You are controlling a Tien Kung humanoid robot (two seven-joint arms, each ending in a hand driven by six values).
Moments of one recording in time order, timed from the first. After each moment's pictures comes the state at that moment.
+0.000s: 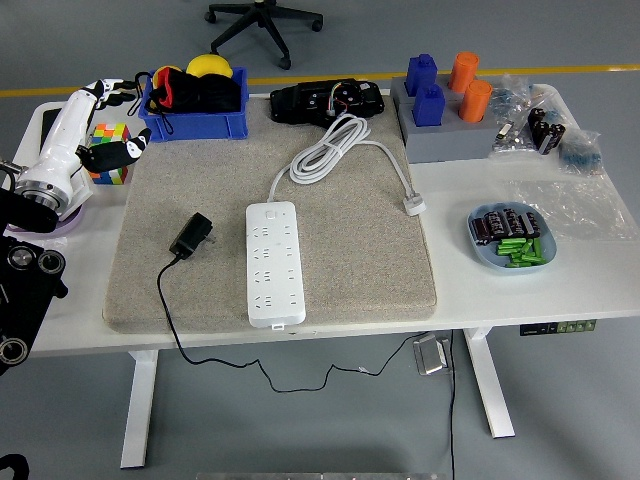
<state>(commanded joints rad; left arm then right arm) -0.37 0.19 -1.48 -1.29 1.88 0.06 0.07 -0.02 -0.21 1.41 0.35 -1.39 0.06 -0.24</state>
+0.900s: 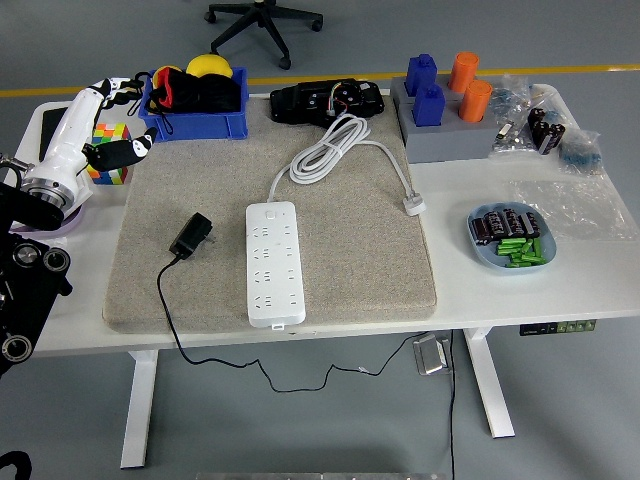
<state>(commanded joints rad) -0.38 0.18 -1.46 -1.28 1.87 0.05 0.07 -0.02 -0.21 1.41 0.35 -1.40 0.06 -0.24</state>
